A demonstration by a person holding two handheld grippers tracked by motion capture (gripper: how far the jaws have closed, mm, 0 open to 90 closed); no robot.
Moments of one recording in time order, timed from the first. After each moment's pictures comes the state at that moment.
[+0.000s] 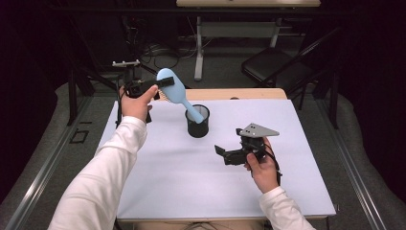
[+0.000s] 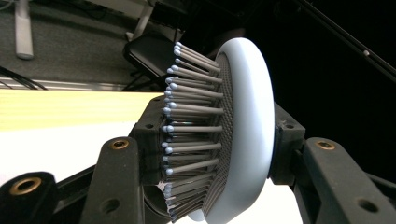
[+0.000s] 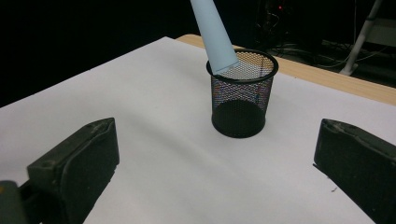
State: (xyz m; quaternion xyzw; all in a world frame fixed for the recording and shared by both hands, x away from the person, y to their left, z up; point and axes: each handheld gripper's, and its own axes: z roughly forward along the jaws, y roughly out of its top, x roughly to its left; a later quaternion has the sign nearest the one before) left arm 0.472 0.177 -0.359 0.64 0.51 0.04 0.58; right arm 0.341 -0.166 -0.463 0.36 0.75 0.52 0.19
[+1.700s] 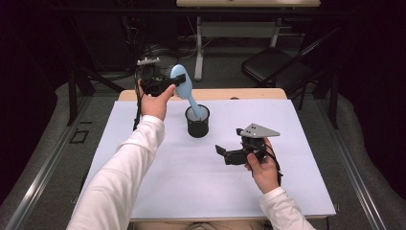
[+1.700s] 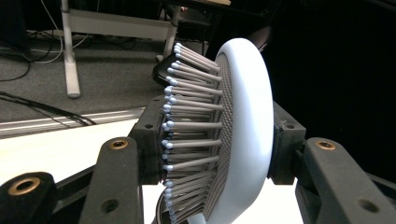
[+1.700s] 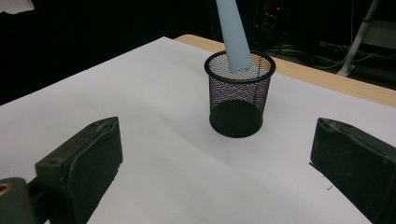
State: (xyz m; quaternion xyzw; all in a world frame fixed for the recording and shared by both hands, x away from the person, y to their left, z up) left arm 0.478 0.129 -0.357 0.67 0.48 0.15 0.55; right arm 0.340 -0.167 -0.463 0.36 0.75 0.52 0.20
